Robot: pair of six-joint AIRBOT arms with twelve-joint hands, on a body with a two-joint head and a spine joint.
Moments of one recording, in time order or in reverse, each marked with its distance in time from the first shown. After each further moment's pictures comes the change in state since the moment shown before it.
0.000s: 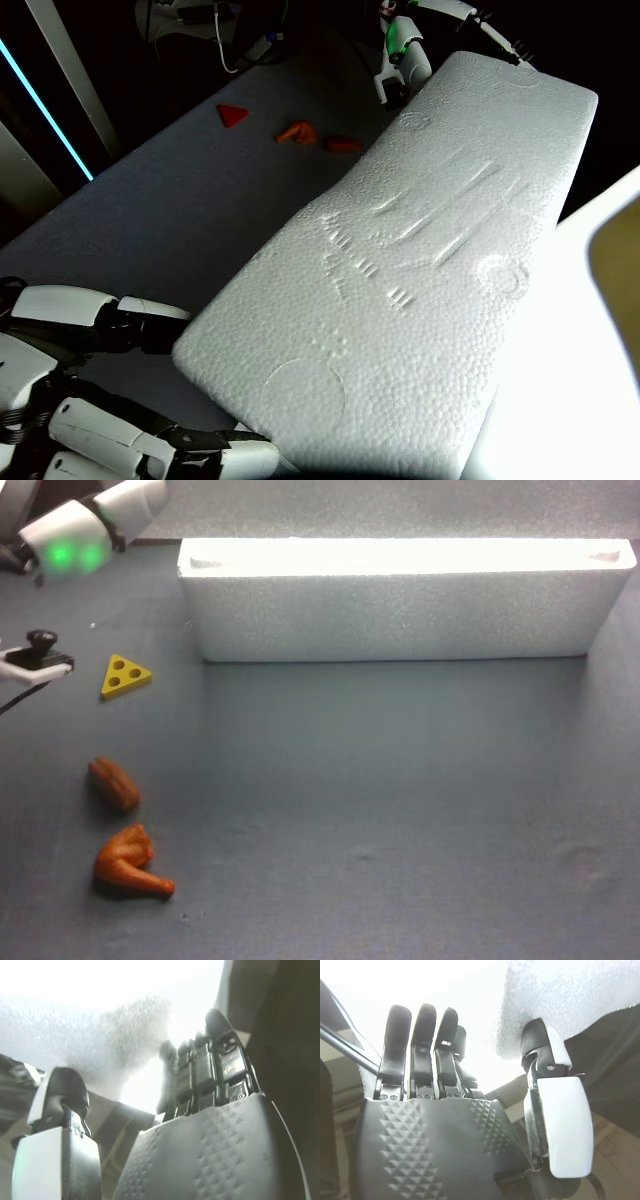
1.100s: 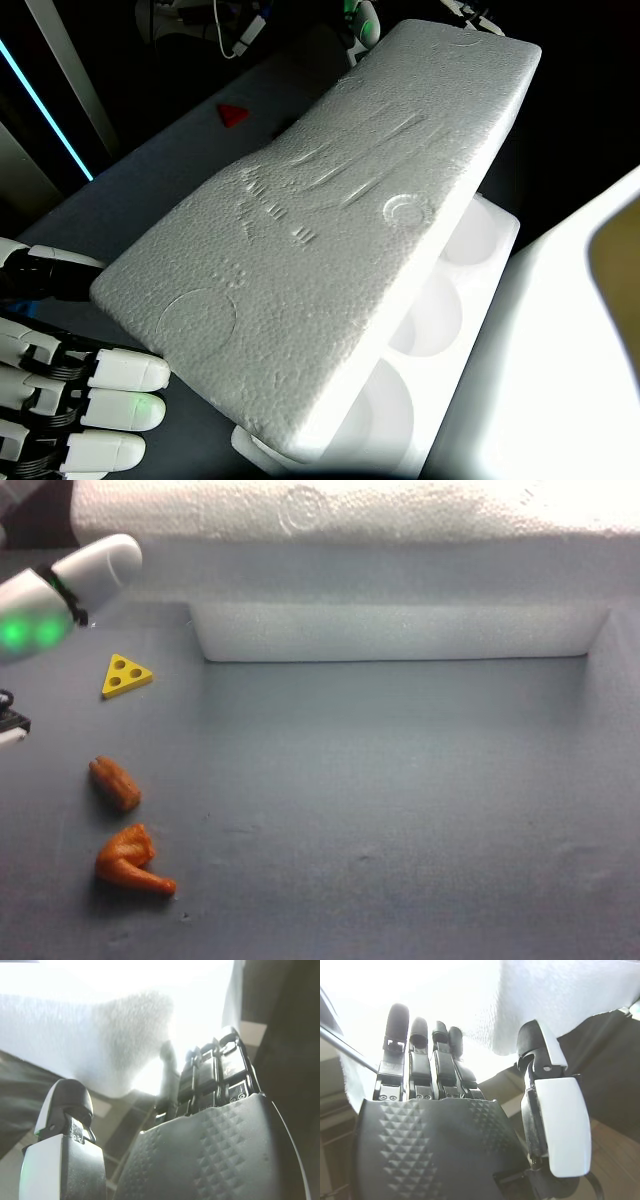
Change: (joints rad) left arm 0.179 0.145 -0.231 0.041 -0.173 0.067; right arm -0.250 0.122 -0.201 -0.031 0.168 0.002
